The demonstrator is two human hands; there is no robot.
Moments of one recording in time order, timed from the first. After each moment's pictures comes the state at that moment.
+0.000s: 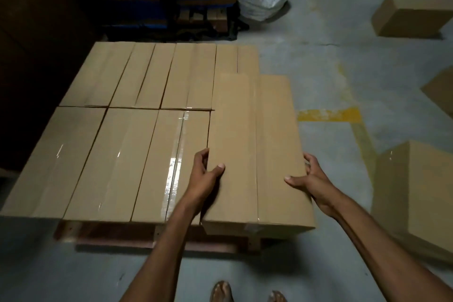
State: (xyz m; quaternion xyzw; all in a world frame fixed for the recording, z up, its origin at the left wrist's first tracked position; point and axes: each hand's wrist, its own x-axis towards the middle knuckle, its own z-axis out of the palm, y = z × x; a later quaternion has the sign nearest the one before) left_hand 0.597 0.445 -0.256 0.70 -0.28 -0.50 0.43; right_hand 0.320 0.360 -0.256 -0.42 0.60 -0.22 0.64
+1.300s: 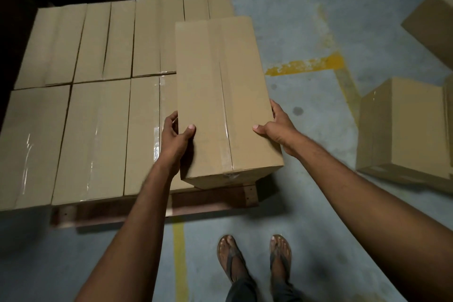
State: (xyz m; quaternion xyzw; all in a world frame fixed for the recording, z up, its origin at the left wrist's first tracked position) left_hand 0.635 0.451 -0.313 0.71 -0.27 -0.49 0.42; right_hand 0.367 0.370 -0.310 -0.46 0.64 -0.20 0.58
